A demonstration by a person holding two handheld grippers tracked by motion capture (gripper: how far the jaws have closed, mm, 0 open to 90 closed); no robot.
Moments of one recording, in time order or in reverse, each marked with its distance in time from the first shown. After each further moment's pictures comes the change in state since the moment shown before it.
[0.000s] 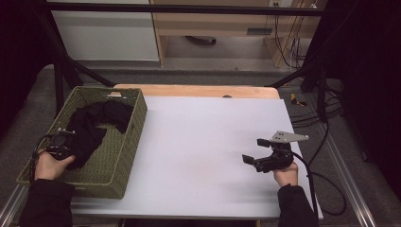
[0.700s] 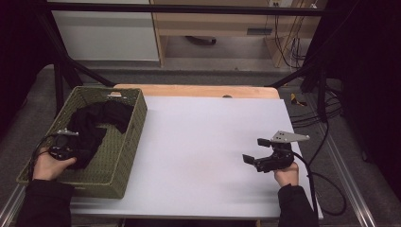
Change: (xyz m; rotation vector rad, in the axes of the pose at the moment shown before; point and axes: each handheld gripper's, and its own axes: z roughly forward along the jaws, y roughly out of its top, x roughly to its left) left arm -0.007 0.001 -0.012 -0.106 -0.130 0.092; right arm 0.000 0.001 -0.002 -0.009 -0.002 0.002
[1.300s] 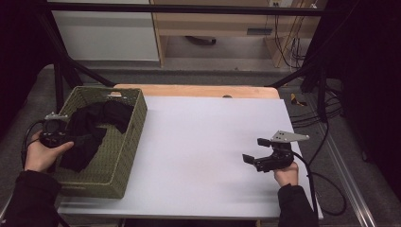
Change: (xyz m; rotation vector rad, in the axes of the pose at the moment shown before) left arm 0.000 0.041 -0.029 -0.147 0.081 -0.031; right arm -0.001 0.000 0.001 0.005 -0.002 0.001
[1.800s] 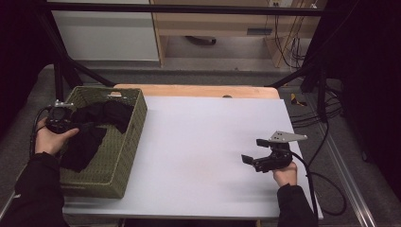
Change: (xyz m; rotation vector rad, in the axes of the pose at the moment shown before) left arm 0.018 0.025 0.032 -0.005 0.144 0.017; right arm 0.000 -0.001 0.004 0.016 0.000 -0.001
